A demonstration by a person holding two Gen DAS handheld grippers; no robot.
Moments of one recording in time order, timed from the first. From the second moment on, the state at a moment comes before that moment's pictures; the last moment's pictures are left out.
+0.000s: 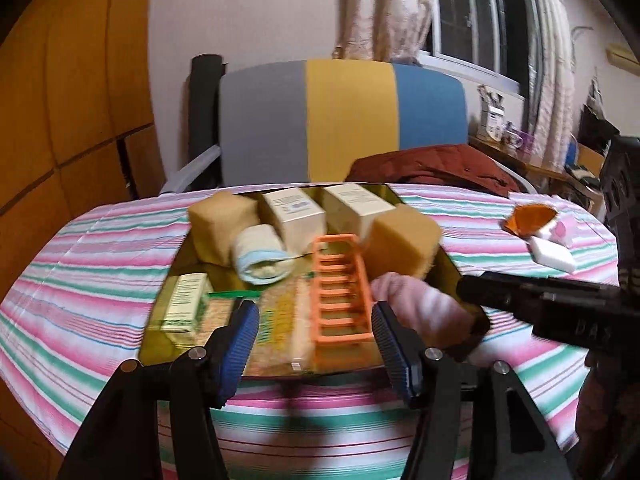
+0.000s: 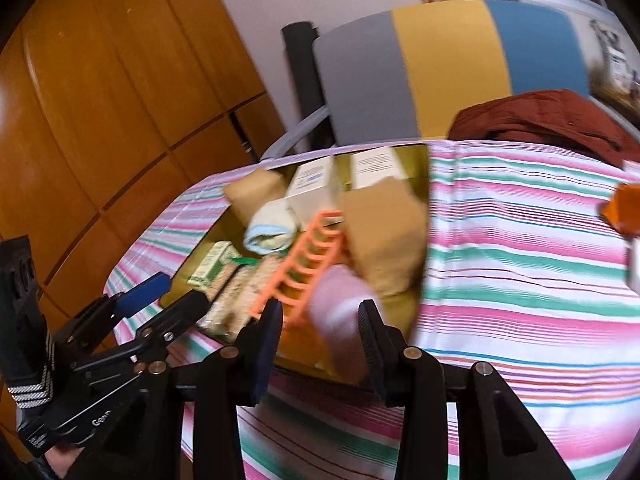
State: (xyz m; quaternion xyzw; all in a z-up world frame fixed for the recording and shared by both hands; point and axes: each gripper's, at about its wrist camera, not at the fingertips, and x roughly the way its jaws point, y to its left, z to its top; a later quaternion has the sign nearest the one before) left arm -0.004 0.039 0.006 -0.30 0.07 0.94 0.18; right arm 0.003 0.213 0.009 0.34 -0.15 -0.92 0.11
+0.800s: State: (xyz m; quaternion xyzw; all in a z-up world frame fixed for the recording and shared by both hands) left arm 0.045 0.149 -0.011 -0.31 0.13 0.89 0.30; right arm 0.091 0.372 -0.014 0.31 -0.23 -0.92 -0.05
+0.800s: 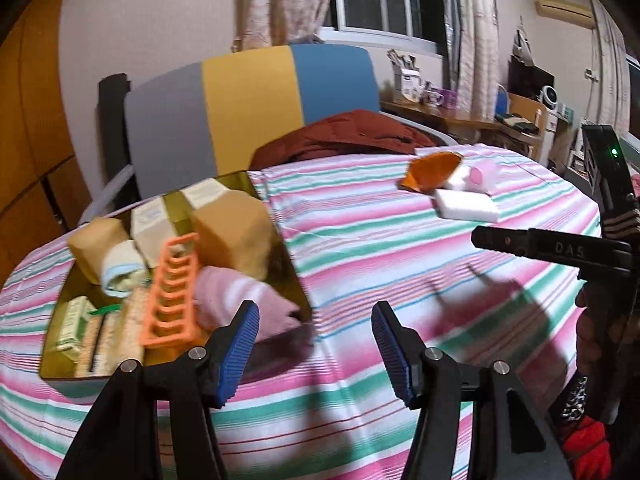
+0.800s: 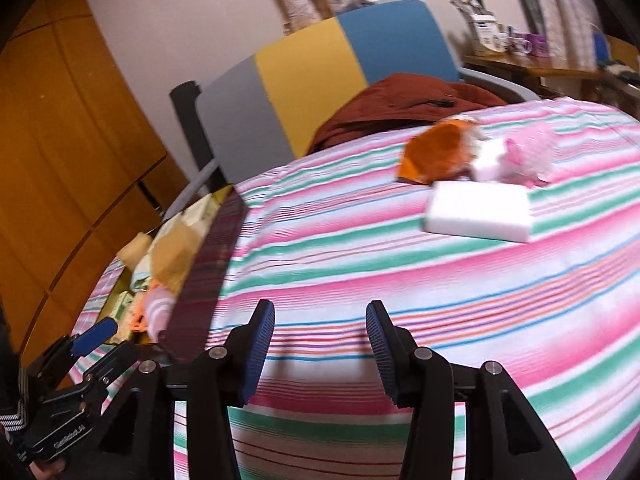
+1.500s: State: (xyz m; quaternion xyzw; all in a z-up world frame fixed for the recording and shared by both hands) left arm 0.058 0.205 -0.058 -0.34 0.18 0.85 0.36; right arm 0.075 0.457 0.005 0.43 -0.08 -0.90 -0.06
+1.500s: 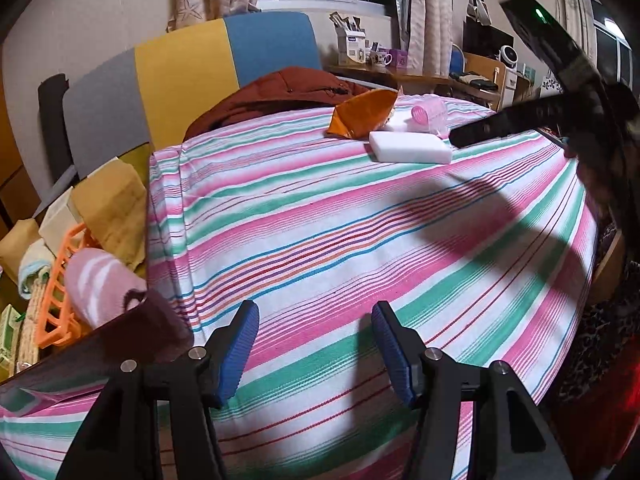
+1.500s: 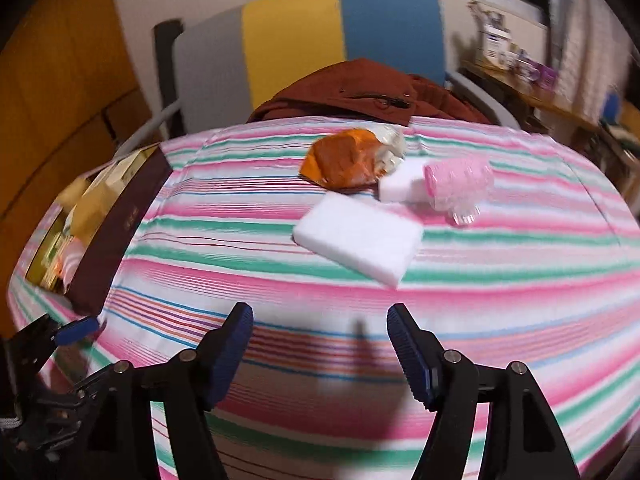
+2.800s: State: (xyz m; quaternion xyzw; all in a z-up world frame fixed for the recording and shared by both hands) left arm 0.033 0.197 -0.068 -0.38 0.10 0.85 0.35; right arm -0.034 0.479 -0.039 0.53 0.12 -0.84 0.05
